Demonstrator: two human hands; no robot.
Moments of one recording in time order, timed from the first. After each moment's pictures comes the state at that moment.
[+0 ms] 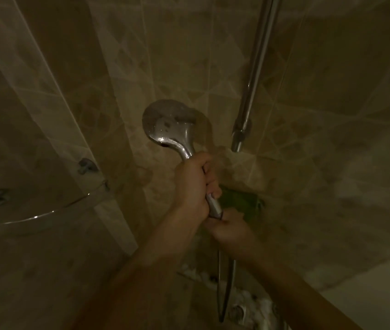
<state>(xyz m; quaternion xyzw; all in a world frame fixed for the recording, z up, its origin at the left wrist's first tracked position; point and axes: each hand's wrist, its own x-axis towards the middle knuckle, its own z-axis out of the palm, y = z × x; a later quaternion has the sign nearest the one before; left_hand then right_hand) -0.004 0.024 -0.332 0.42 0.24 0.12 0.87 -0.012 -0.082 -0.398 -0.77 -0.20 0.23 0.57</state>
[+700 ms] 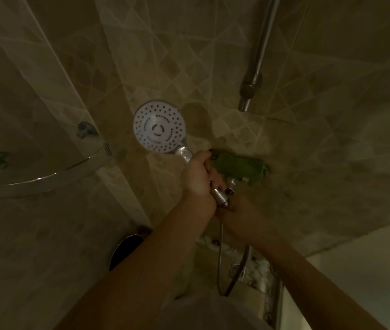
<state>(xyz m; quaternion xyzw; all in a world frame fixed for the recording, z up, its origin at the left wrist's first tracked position) -0.026 0.006 -0.401 0.33 0.32 0.10 0.88 -0.026 -0.107 -0.435 -0.84 -0.20 0.26 0.43</state>
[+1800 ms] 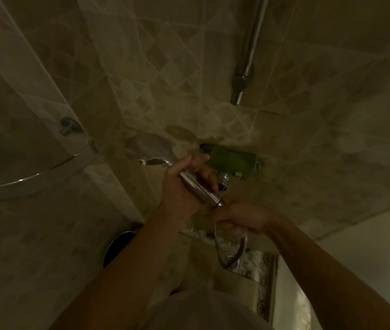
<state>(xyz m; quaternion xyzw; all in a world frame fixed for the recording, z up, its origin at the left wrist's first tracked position) -0.030 0.037 -0.459 0.26 0.11 0.00 0.96 0.011 -0.120 -0.454 -0.62 -0.16 0.61 0.47</state>
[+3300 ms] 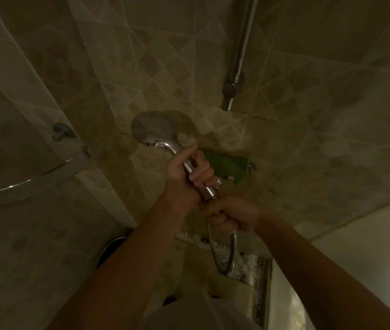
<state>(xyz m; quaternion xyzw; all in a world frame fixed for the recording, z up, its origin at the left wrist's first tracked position) -0.005 0.030 -0.432 0.25 0.09 -0.03 0.96 0.018 -0.113 -0.441 -0.59 -0.15 0.63 0.48</state>
